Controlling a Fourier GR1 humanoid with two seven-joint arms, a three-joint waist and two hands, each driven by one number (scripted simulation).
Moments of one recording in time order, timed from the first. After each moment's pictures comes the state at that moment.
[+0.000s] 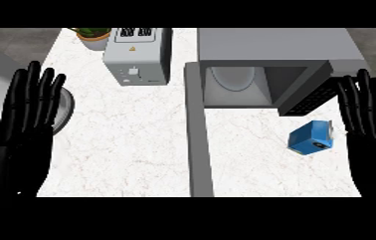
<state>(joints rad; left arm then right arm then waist) -0.02 0.07 -0.02 -2.10 -0.01 0.00 0.00 0.04 -0.10 -0.02 -2.10 0.01 0.05 -0.03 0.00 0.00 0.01</state>
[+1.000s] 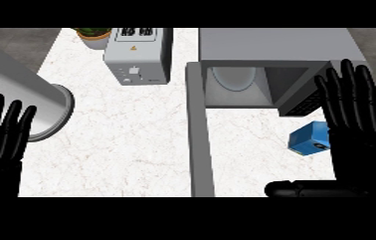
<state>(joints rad) 0.20 0.06 0.09 -2.22 0.19 -0.07 0.08 -0.03 -0.01 0.06 -2.15 -0.05 -0.04 0.17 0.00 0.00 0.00</state>
